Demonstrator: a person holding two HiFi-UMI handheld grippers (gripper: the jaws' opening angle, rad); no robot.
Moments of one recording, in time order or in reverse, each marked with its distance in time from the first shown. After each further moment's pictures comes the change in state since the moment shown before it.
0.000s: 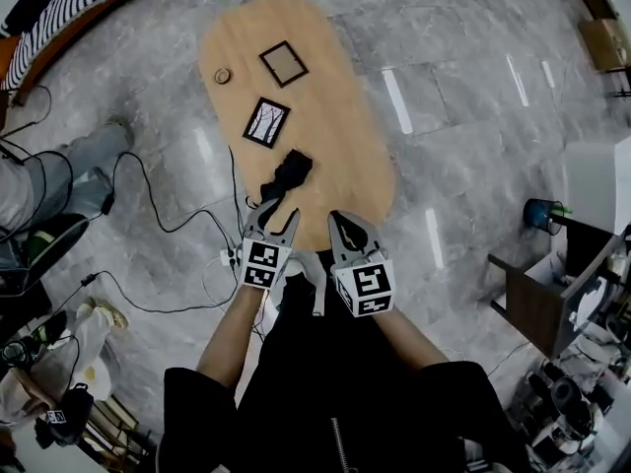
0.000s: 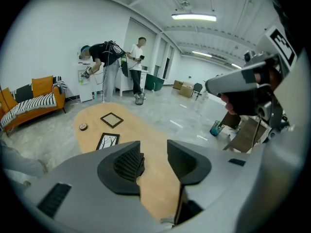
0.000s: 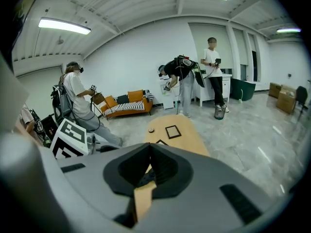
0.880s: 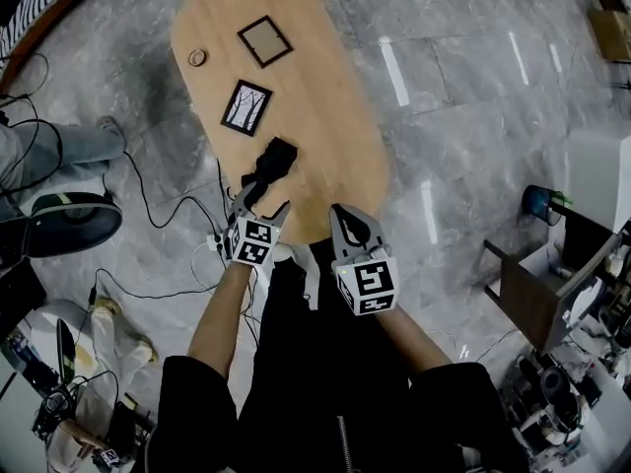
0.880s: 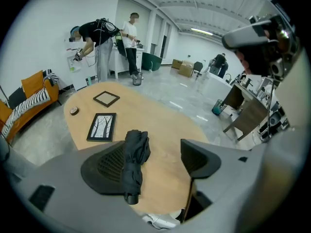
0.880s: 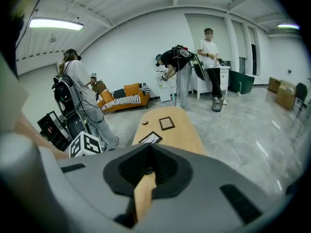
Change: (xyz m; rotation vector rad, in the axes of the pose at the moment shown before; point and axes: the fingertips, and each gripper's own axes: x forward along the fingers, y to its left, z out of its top) left arm 0.084 0.020 -0.083 0.062 0.240 0.000; right arm 0.021 -0.052 -0.029 0.018 0.083 -0.010
